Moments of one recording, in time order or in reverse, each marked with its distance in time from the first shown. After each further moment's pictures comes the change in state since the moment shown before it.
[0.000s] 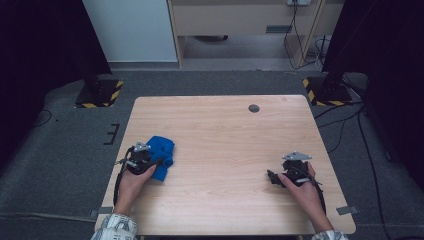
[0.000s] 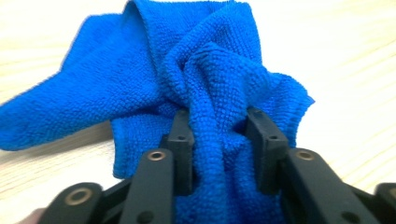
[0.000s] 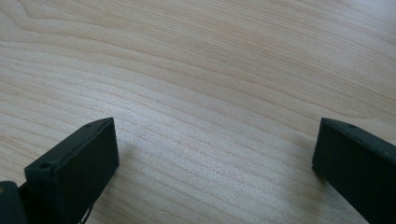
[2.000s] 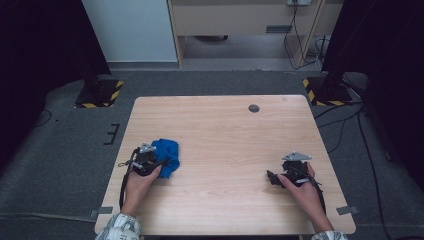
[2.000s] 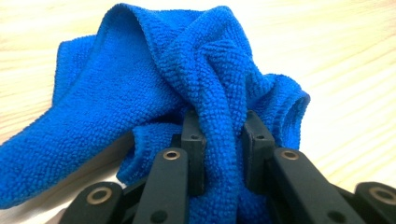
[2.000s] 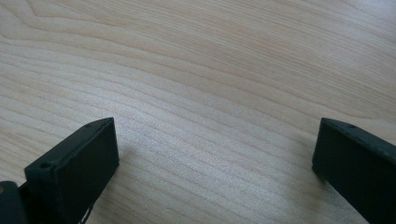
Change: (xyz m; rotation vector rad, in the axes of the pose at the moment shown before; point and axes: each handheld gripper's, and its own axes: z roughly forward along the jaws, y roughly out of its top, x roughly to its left) left arm -0.022 0.003 0.009 -0.005 -0.036 0.001; right arm 0.002 0.000 0.000 0.001 0.007 -0.004
